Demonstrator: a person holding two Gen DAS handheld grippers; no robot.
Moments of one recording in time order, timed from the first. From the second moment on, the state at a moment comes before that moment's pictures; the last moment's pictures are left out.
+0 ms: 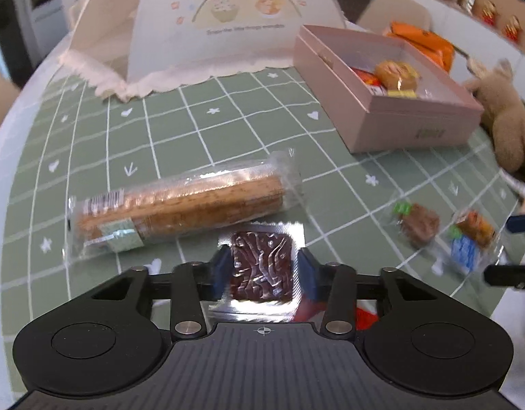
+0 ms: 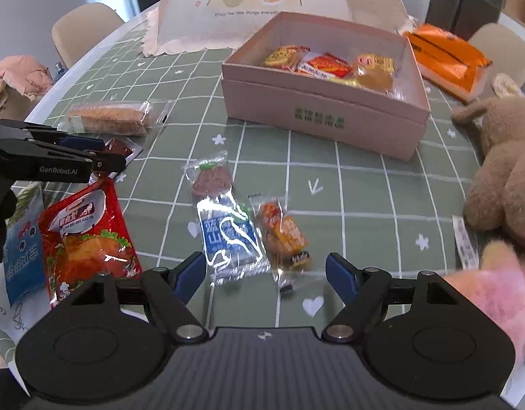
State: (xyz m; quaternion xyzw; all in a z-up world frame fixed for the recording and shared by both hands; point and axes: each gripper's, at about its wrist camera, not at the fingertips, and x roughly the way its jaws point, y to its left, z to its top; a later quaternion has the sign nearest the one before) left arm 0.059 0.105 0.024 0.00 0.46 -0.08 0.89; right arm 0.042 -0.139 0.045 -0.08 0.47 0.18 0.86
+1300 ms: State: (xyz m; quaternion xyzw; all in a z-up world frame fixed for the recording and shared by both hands) left arm 0.009 0.068 0.061 -0.02 0.43 -0.15 0.89; right arm 0.053 -0.206 0.128 0.03 0.42 0.18 0.89
